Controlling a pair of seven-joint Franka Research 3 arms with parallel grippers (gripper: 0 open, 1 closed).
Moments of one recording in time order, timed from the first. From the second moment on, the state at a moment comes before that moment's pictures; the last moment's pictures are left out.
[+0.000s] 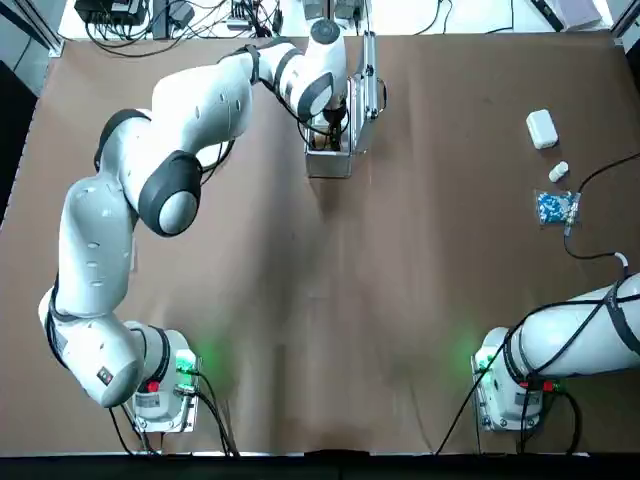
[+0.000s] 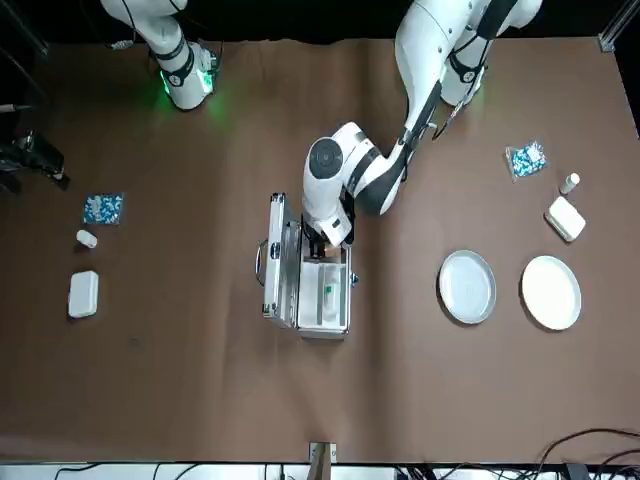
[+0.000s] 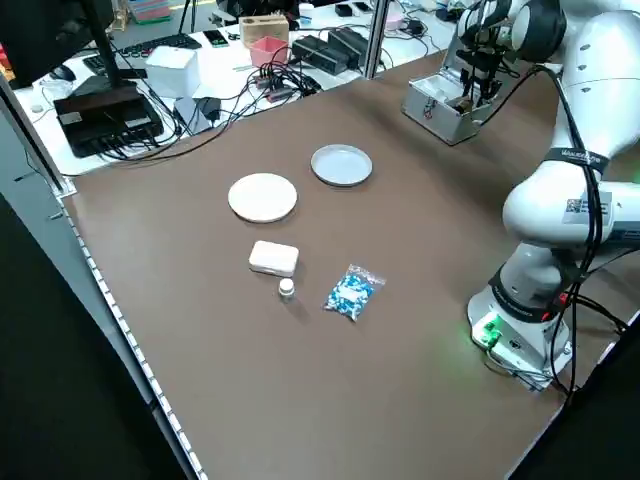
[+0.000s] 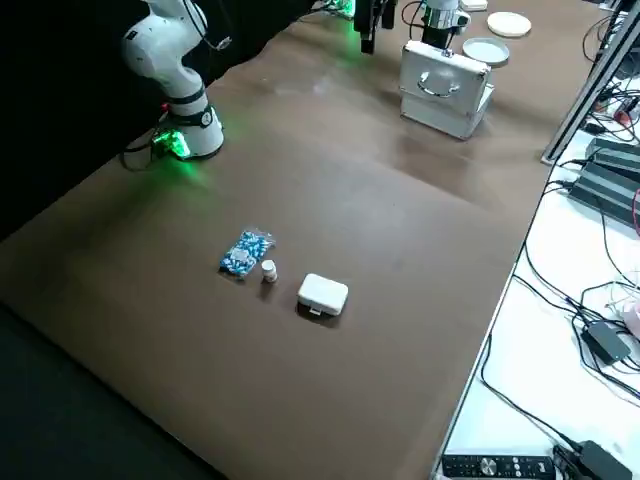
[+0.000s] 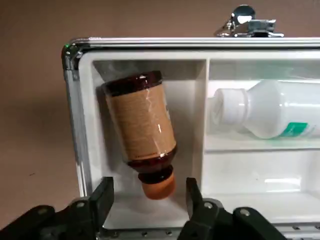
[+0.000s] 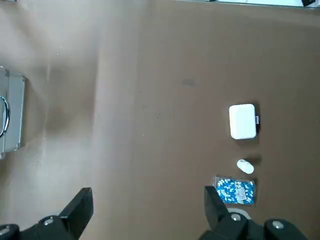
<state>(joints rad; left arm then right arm) -0.68 0.74 -0.16 -1.39 0.08 2.24 -2.35 0.10 0.03 -0.11 -1.46 0.02 1.56 -0.09</state>
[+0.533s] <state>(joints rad) -0.68 0.75 -0.16 -1.39 0.08 2.24 -2.36 0.10 0.03 -0.11 -1.46 0.02 1.55 -0.09</state>
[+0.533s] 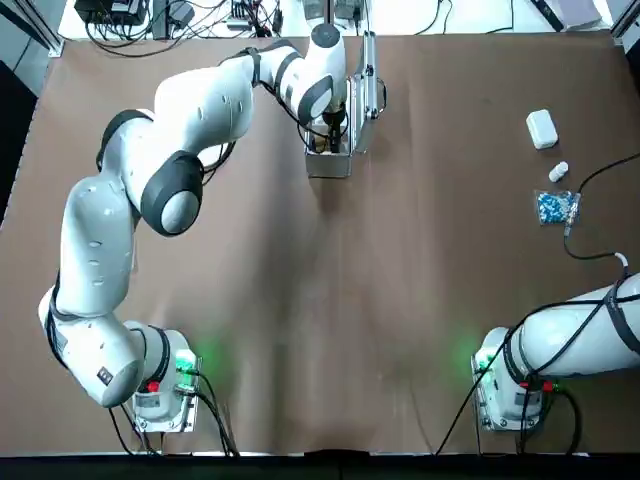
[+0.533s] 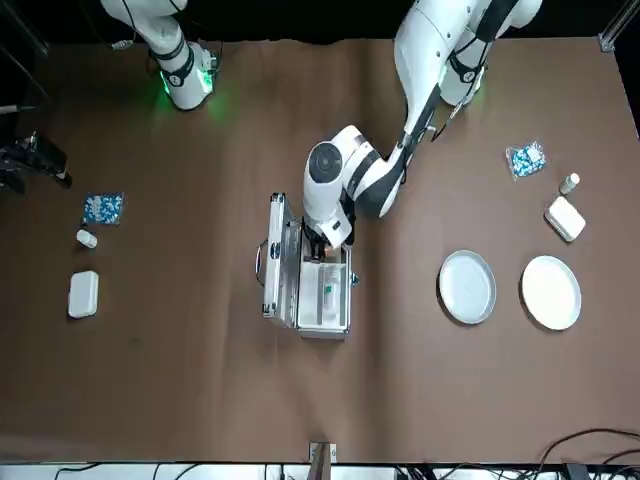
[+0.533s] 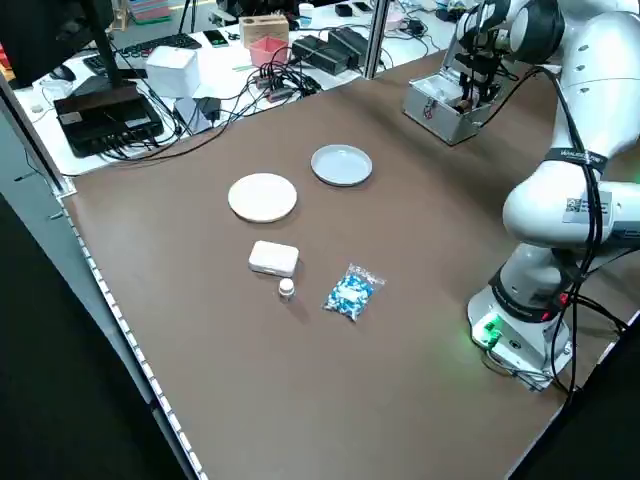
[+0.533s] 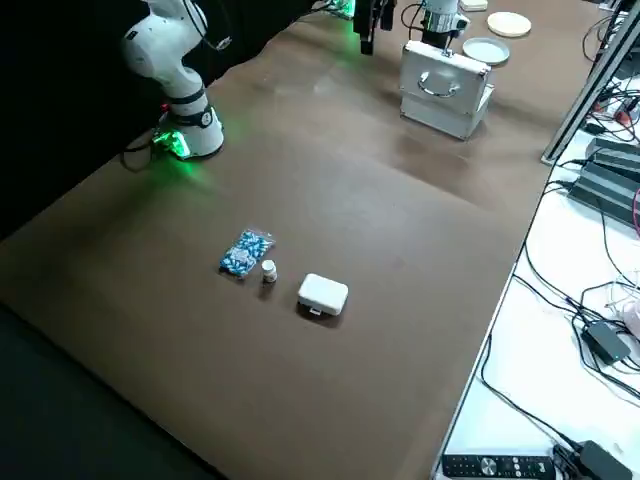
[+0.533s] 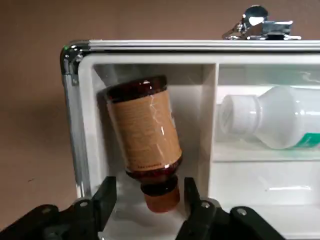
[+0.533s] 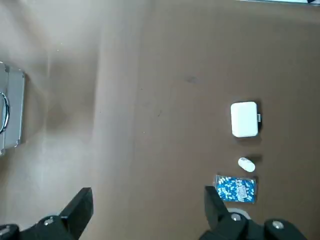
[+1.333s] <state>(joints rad) -0.68 0.77 -0.16 -1.39 0.08 2.24 -2.36 0.10 0.03 -0.10 -1.46 0.02 1.55 -0.09</state>
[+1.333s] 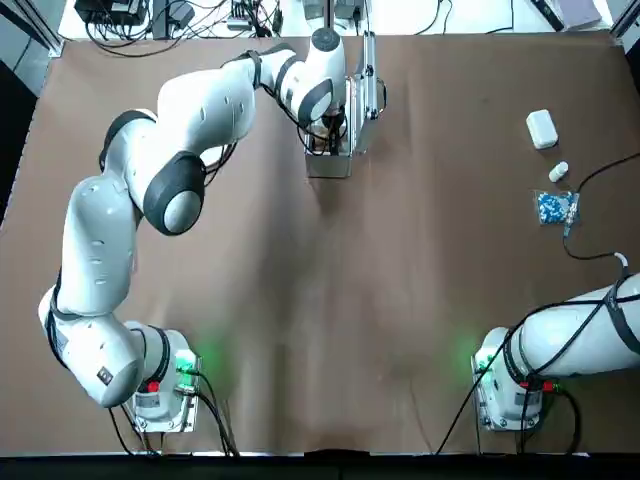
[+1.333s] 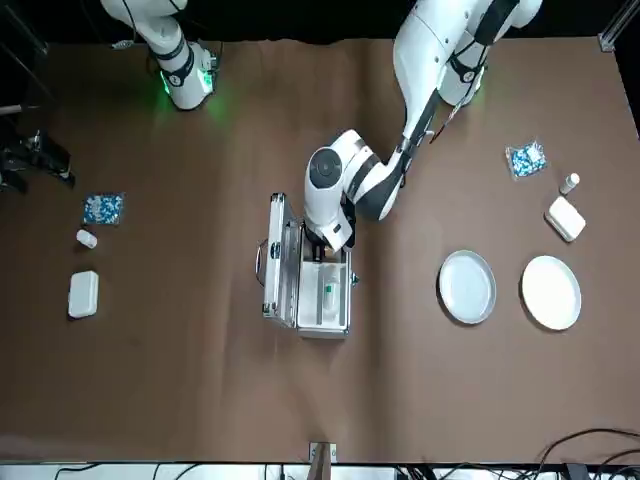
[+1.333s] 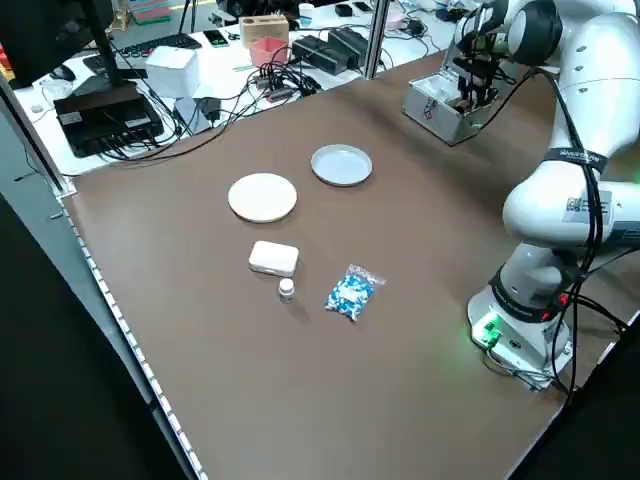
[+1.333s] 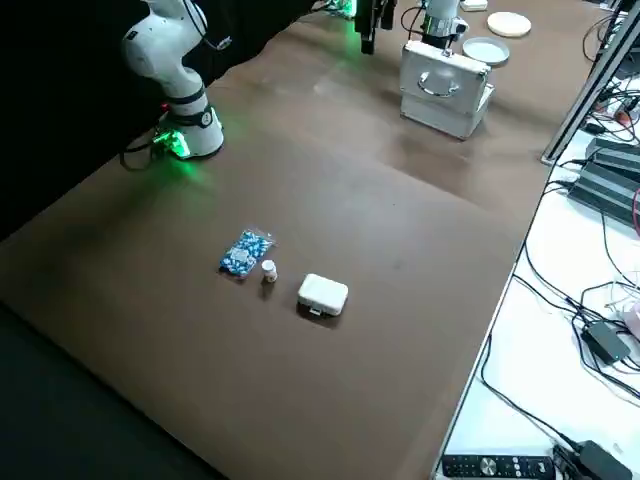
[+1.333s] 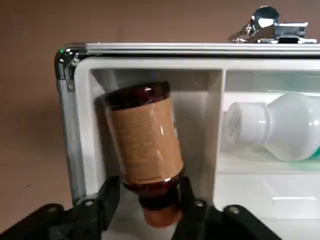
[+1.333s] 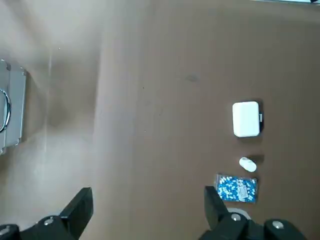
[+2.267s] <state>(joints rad) -0.67 0.74 -0.16 -1.36 0.04 2.22 -2.36 0.10 0.03 -0.11 -1.46 0.02 1.53 -0.09</state>
